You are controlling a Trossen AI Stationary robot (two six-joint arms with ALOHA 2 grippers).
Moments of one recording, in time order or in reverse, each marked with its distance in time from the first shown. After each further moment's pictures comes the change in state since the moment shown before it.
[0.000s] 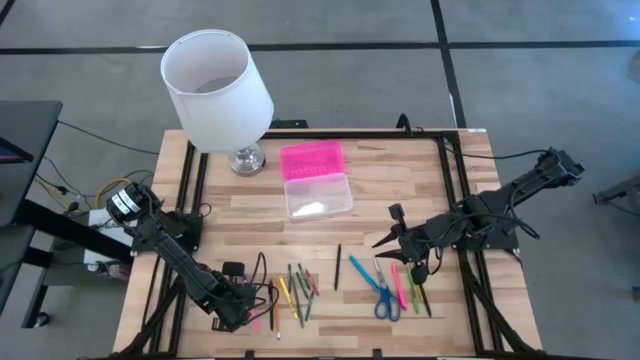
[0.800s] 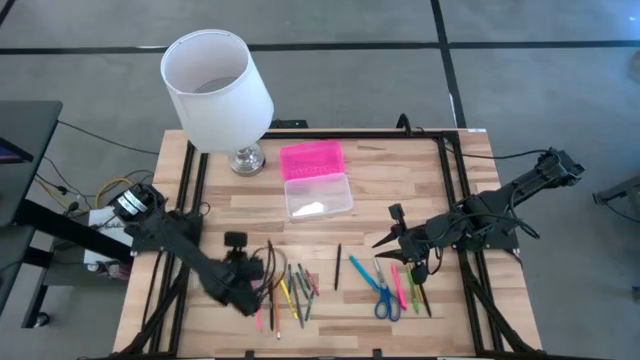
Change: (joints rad) left arm 0.141 0.007 0.223 -0.529 -0.404 0.054; right arm 0.000 0.000 0.000 0.001 0.000 0.000
